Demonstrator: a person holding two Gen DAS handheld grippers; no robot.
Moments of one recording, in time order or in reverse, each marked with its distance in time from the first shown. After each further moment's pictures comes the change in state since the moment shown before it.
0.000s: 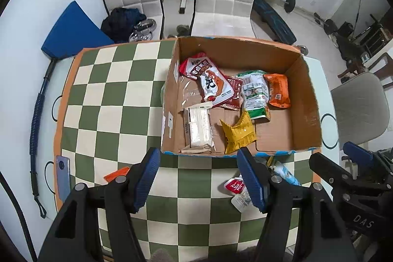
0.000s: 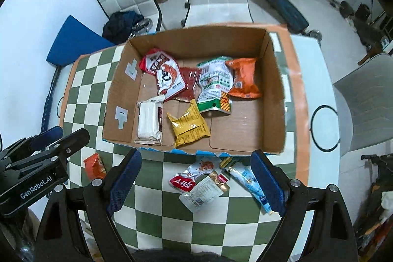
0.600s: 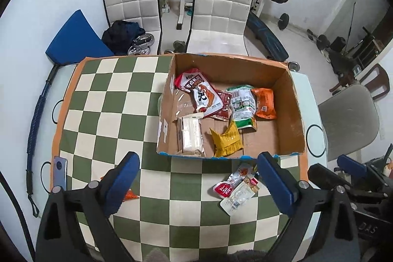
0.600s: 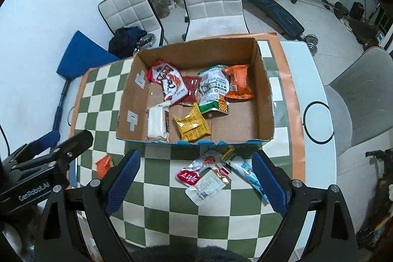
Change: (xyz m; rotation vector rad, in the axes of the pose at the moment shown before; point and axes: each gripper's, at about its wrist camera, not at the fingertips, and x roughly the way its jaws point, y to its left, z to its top) left arm -0.032 0.000 -0.013 -0.028 -0.099 -0.041; right arm -0.047 -0.009 -0.024 0.039 -0.081 0.075
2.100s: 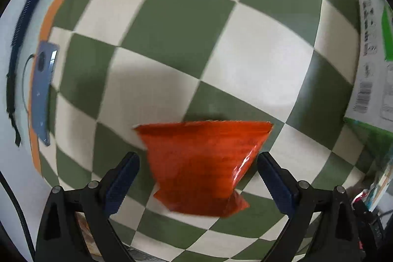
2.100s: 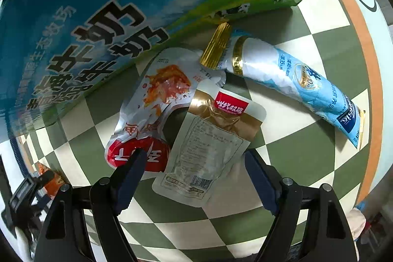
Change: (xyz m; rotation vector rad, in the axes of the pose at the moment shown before) left arm 0.246 0.193 -0.104 -0.367 0.567 0.205; right arm 0.272 -0.027 -0.114 0.403 0.447 -0.126
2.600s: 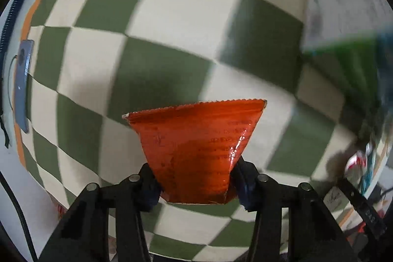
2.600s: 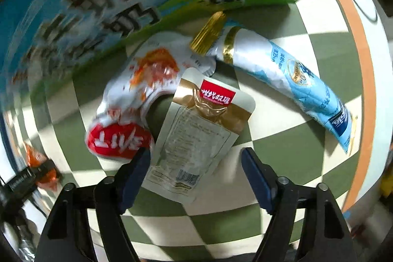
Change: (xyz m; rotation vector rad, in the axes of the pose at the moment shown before) left arm 0.000 -0.058 -0.065 0.099 0.009 -0.069; right arm 0.012 -0.016 -0.018 -0.126 0.021 -0.099
